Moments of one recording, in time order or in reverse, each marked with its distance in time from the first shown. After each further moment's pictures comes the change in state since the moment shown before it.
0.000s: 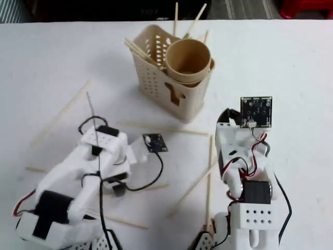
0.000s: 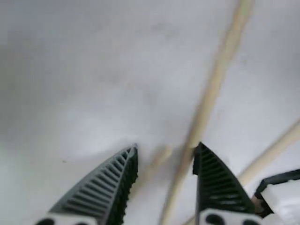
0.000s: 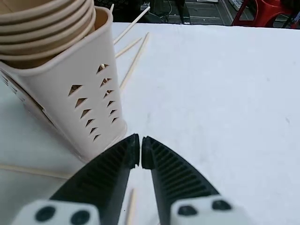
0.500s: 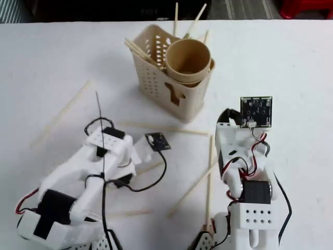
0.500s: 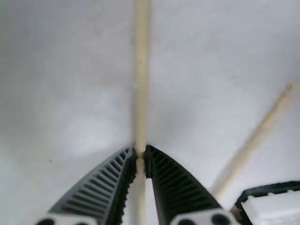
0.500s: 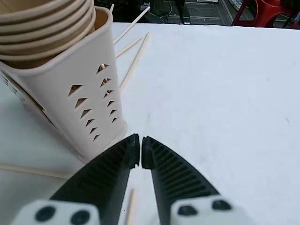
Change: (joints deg) left arm 2.7 2.5 -0.7 -0.5 8.6; right arm 0.0 0.0 0.0 0.0 0.0
